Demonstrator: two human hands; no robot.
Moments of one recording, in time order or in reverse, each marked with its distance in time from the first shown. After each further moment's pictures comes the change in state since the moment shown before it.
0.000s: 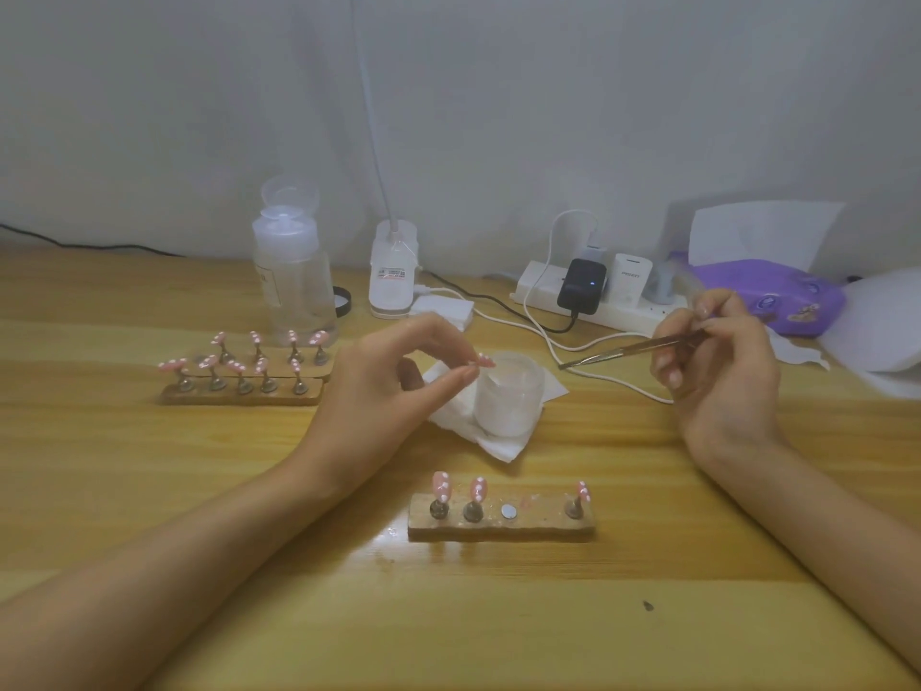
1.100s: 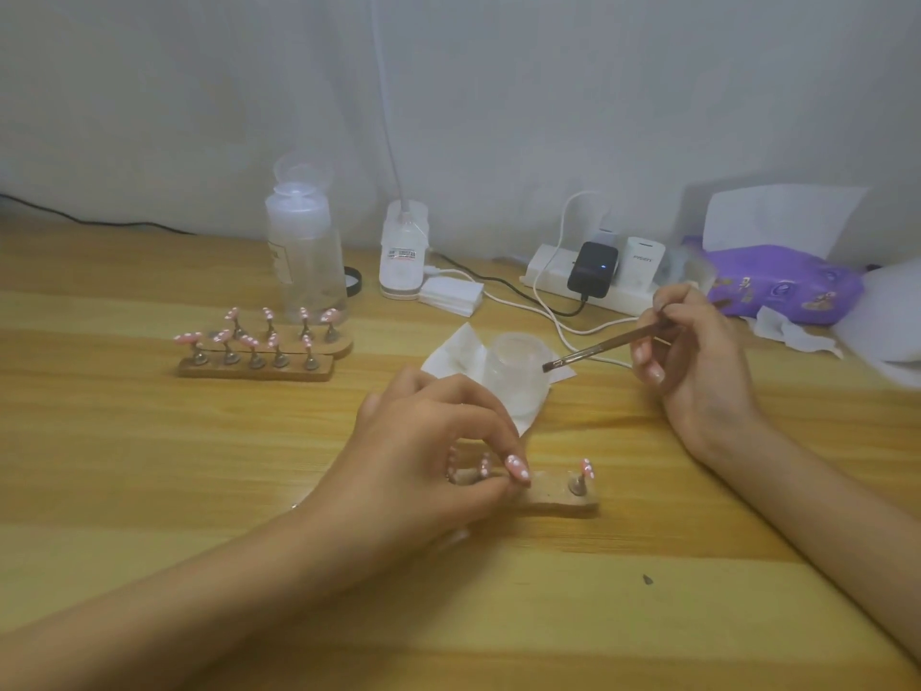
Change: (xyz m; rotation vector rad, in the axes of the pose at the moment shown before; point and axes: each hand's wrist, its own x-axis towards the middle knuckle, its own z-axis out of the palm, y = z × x) left_hand -0.044 0.045 0.006 0.255 -0.302 -0.114; right_hand -0.002 0.006 0.011 -0.033 -0.037 0.174
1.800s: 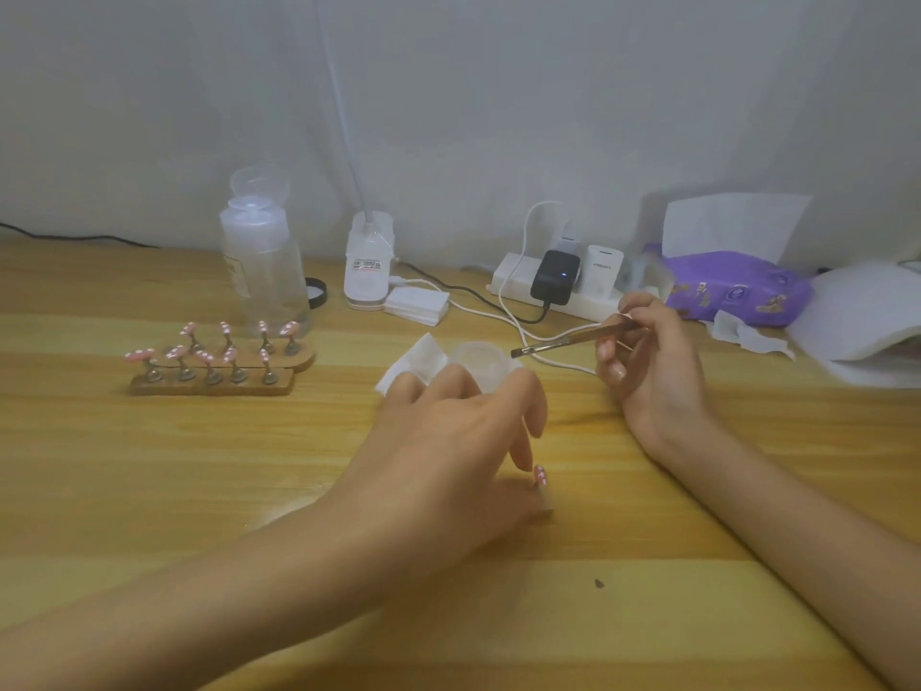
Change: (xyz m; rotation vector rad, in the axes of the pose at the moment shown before) left_hand 0.020 0.038 0.016 0.269 -0.032 0.109; right_hand 0.005 0.000 -0.003 0.098 0.118 0.061
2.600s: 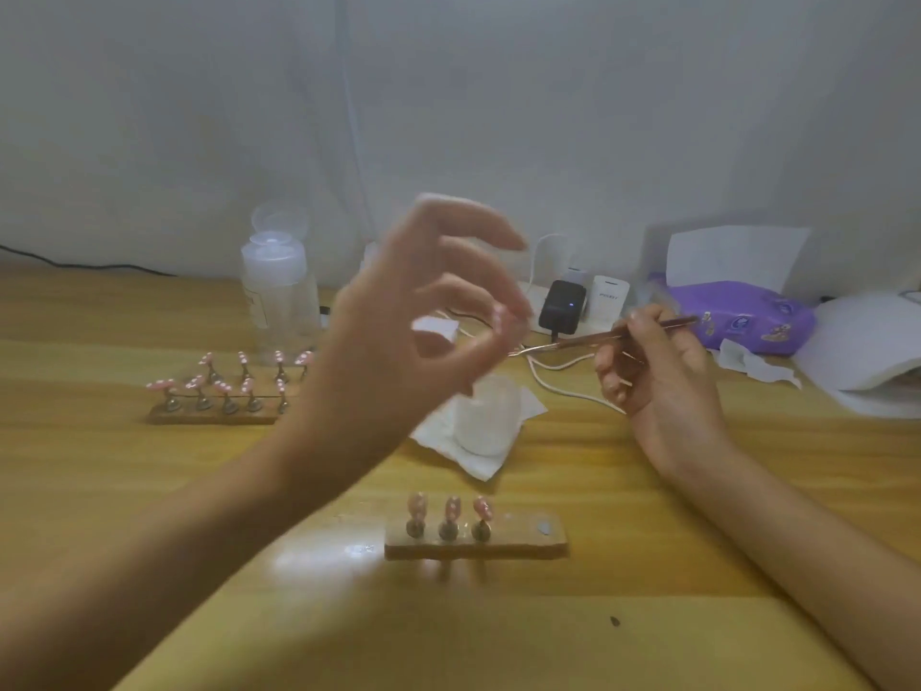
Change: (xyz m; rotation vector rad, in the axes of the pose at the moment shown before) left_hand 0.029 -0.020 -0.054 -0.687 0.428 0.217; right_hand -0.009 -0.010 0.007 -0.131 -0.155 -0.097
